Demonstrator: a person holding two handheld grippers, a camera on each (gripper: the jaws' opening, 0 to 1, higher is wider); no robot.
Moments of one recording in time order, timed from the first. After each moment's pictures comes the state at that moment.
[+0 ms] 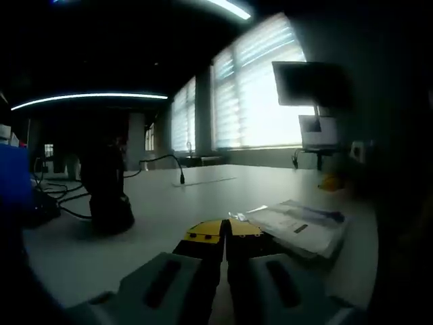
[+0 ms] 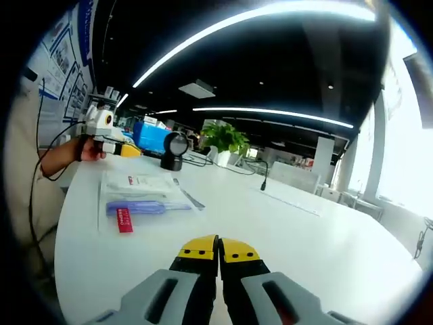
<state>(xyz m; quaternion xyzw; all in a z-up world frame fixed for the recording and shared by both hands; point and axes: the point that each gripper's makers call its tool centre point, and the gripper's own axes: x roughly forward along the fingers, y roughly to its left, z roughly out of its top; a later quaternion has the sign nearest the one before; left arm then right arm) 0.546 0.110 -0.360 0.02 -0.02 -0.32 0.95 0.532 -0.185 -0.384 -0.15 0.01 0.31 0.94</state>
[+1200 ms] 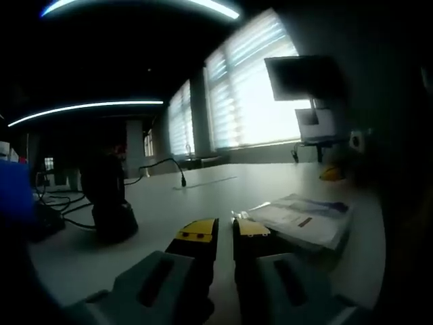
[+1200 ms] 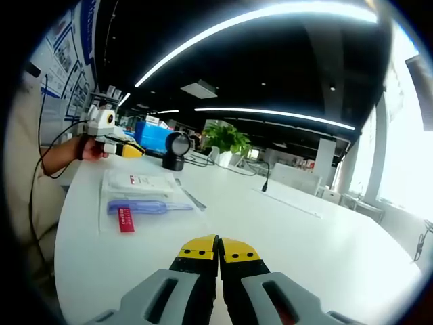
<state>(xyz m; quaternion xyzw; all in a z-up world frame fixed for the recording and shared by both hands) 0.548 0.109 -0.361 0.05 -0.03 -0.32 0.95 0.527 -0.177 -0.383 -0.16 0.01 0.32 0.94</state>
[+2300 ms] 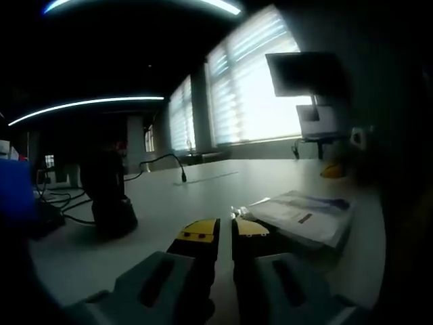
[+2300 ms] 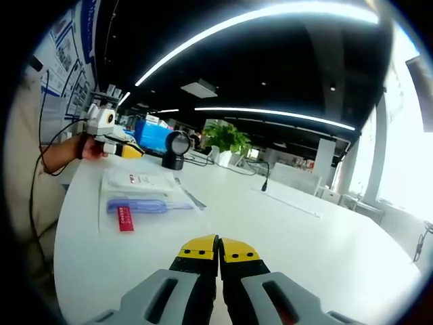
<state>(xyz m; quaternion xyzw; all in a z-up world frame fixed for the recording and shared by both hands) 0.545 0.106 -0.366 0.06 -0.02 -0.31 0.95 0.524 -0.173 -0.383 -0.16 0.01 0.31 0.94</state>
